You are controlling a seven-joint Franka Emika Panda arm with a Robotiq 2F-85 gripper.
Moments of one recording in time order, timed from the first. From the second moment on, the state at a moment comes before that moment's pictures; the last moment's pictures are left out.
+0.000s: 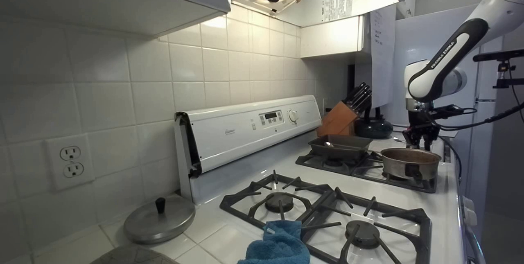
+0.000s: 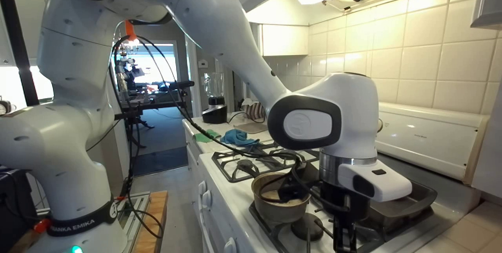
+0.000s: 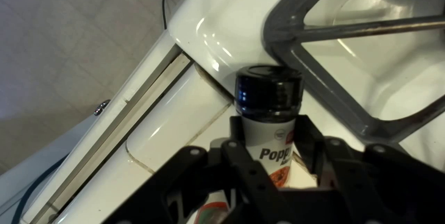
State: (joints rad) arm -0.16 0.36 -0.29 -2.12 -0.12 2.47 0.30
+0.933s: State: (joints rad) arm -0.14 0.36 -0.30 -2.12 -0.15 2.47 0.30
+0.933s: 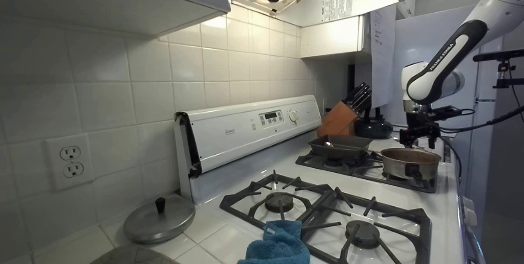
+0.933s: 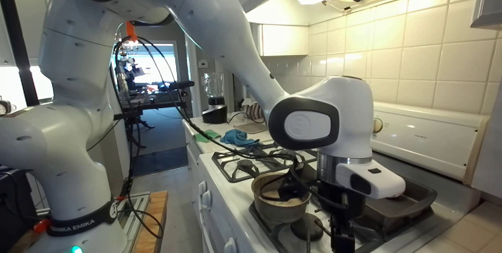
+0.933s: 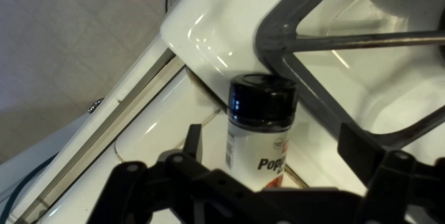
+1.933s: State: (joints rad) arm -0.14 0.36 -0.30 -2.17 -0.15 2.47 0.30
